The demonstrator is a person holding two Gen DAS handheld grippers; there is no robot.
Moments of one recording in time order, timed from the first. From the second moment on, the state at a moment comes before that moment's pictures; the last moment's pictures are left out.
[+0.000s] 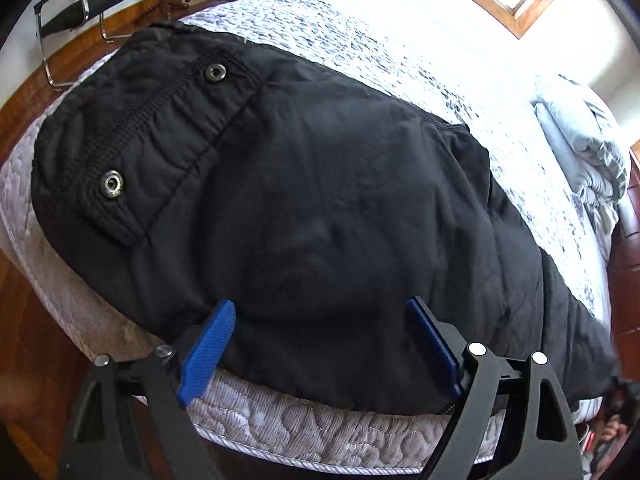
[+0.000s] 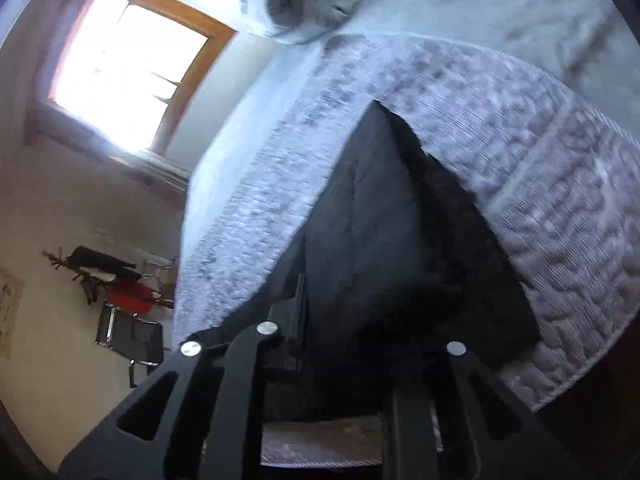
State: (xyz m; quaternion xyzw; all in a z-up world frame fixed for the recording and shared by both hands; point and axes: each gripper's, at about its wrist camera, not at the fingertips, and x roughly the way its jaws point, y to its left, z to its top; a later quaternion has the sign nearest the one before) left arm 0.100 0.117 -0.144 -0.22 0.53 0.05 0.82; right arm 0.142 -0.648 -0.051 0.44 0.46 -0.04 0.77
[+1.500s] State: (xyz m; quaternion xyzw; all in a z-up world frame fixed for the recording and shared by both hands) left arm 0.147 0.108 -0.158 -0.23 0.53 0.08 0.81; right arm 0.158 -0.712 -0.020 0.45 0.43 -0.04 0.78
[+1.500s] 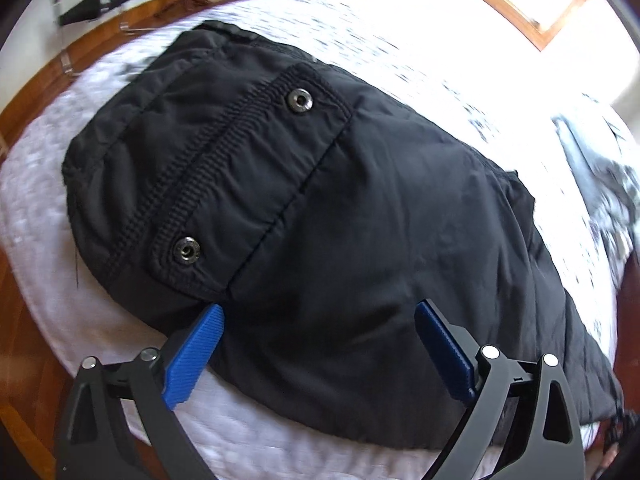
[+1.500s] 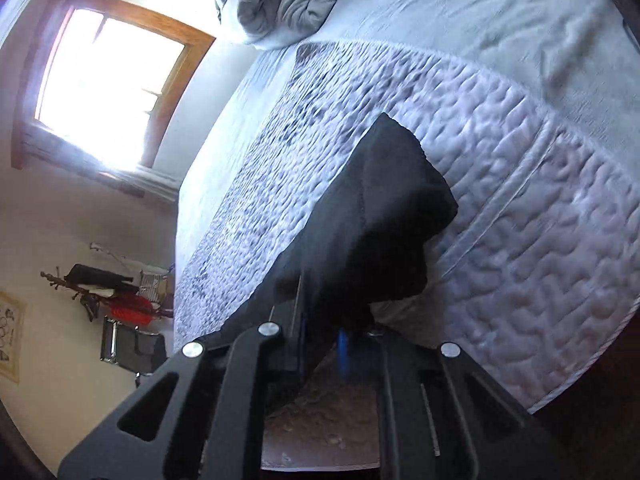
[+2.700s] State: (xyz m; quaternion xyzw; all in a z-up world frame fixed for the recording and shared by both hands) left arm 0.093 0.085 -0.070 -0.30 0.43 0.04 0.85; right arm 0.194 -0.628 0.027 0.26 0.45 -0.11 0.85
